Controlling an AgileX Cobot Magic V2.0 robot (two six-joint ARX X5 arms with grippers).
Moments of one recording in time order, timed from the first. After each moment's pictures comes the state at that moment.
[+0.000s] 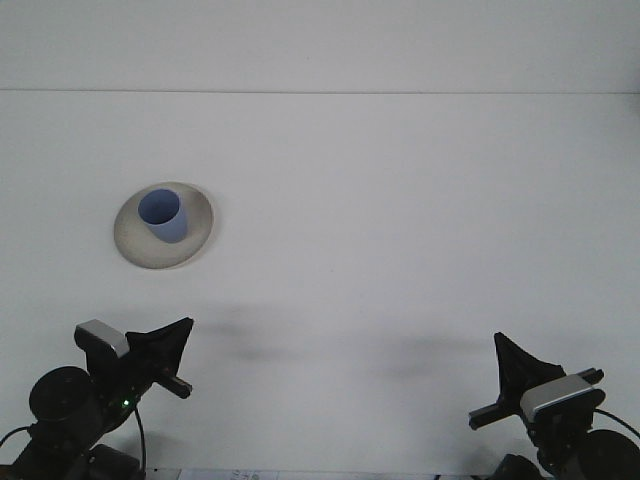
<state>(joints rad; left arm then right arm) -0.33 0.33 0.55 -0.35 0.23 -0.23 0.82 0.15 0.68 -0.70 0.47 0.10</state>
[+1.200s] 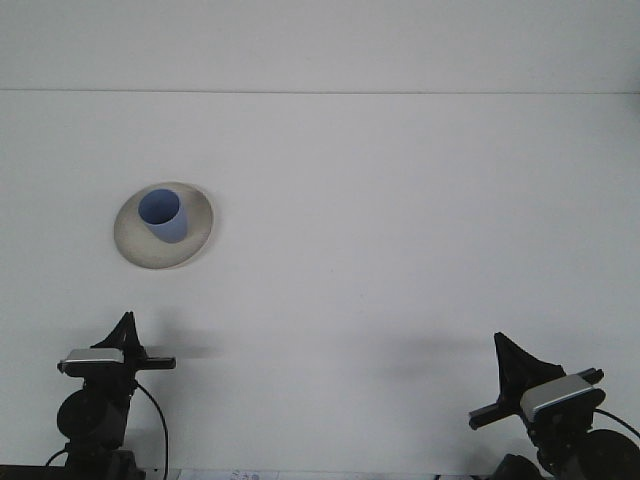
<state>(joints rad) -0.05 0.00 0.03 0.00 -0.14 0.09 0.82 0.15 0.68 -0.70 0.47 0.11</state>
